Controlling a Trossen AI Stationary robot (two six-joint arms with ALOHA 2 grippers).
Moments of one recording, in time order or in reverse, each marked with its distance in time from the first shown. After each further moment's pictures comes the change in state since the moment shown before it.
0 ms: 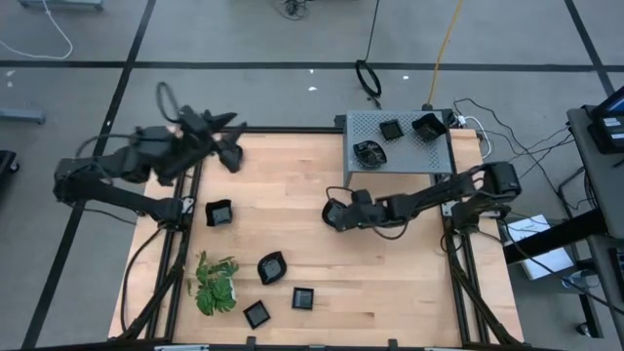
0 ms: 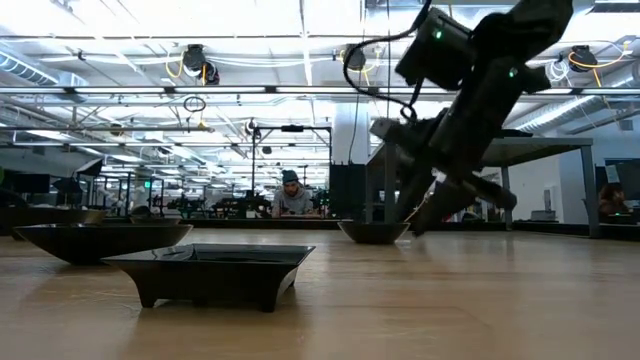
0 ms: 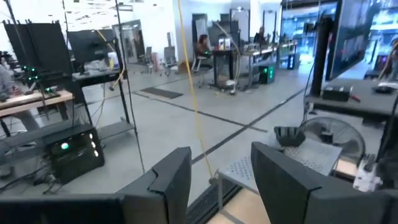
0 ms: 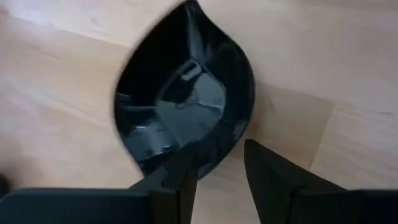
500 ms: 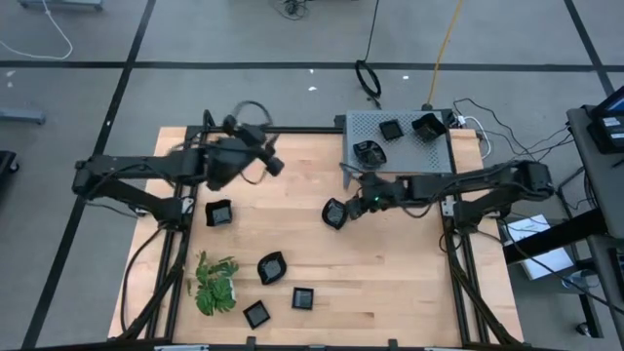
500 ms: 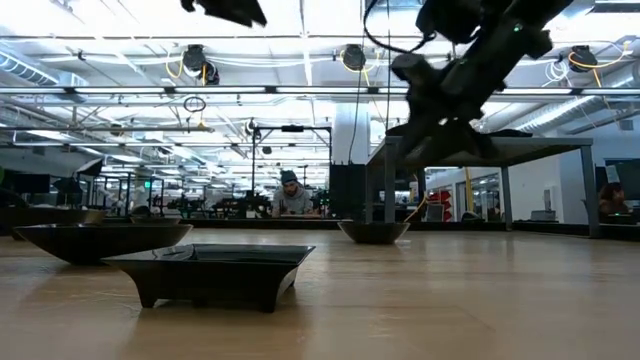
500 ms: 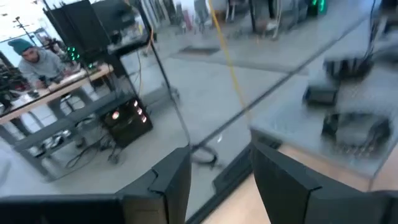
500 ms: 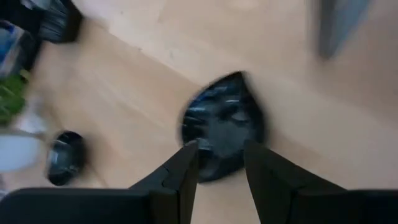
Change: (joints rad) left arm 0.062 0.309 -0.001 0.026 -0.110 0.002; right arm -0.117 -0.279 -0.001 -0.092 -0.132 -0.291
